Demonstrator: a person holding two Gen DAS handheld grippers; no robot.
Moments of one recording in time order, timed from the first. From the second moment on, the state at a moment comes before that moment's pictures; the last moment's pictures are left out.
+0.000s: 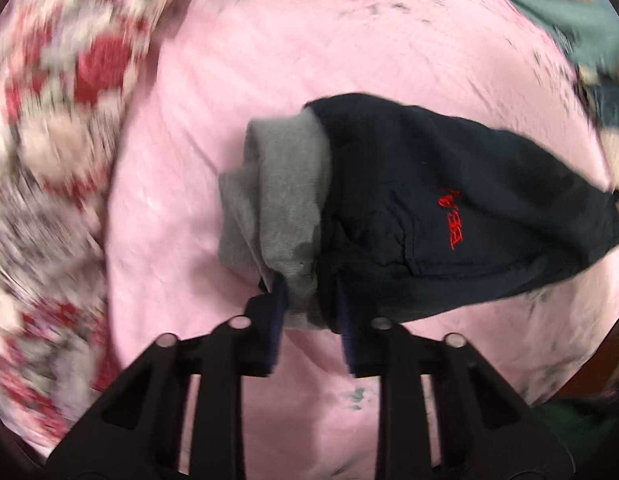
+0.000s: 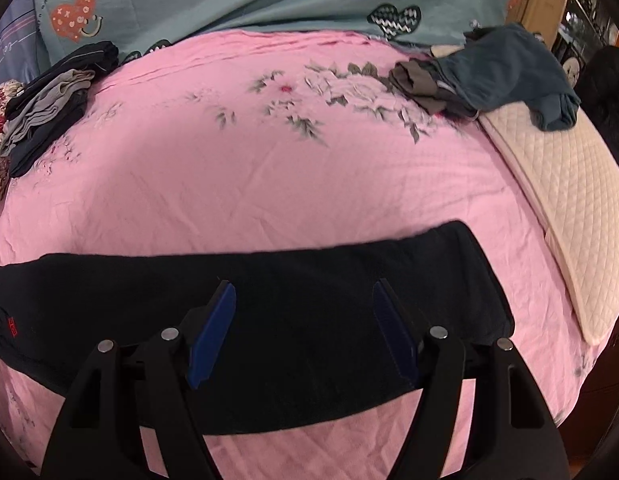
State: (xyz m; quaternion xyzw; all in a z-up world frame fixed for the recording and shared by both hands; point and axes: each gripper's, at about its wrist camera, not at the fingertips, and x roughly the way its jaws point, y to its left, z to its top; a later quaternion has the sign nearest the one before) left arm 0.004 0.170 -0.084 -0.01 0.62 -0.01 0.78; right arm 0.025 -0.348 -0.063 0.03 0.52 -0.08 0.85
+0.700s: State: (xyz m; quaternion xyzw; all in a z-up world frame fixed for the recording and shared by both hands) left arm 0.028 0.157 -0.022 -0.05 0.56 -0.09 0.82; right arm -0.007 -0.458 -0.068 0.21 0.51 -0.12 0.82
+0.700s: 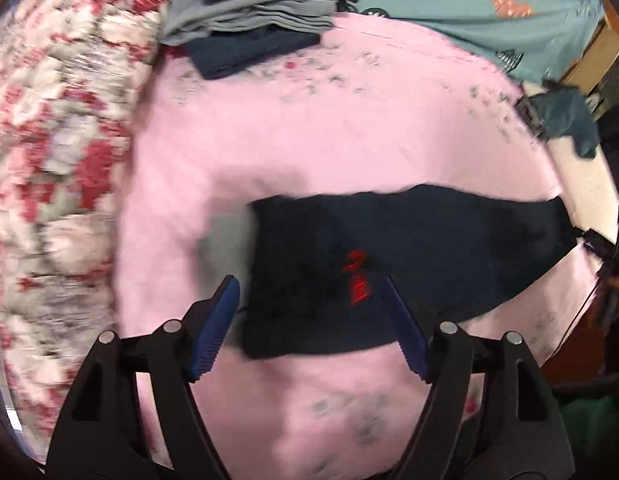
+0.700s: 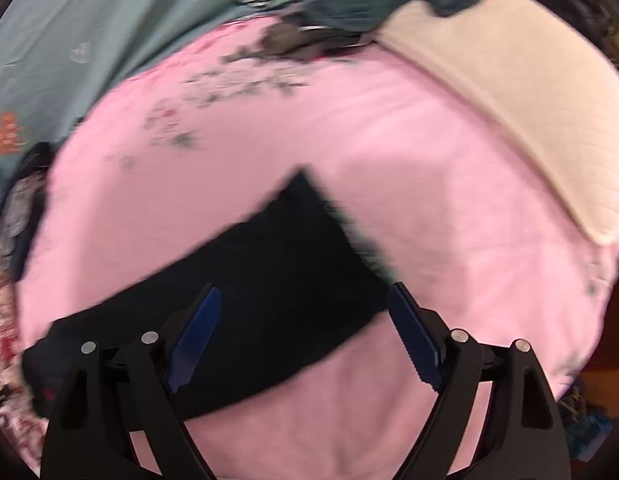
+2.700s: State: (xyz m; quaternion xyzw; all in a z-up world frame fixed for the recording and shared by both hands) left arm 0.065 0.085 -0.105 -0.03 0.62 -0.12 0.77; right arm -0.004 -0.377 -0.080 0.25 0.52 -0.01 0.82
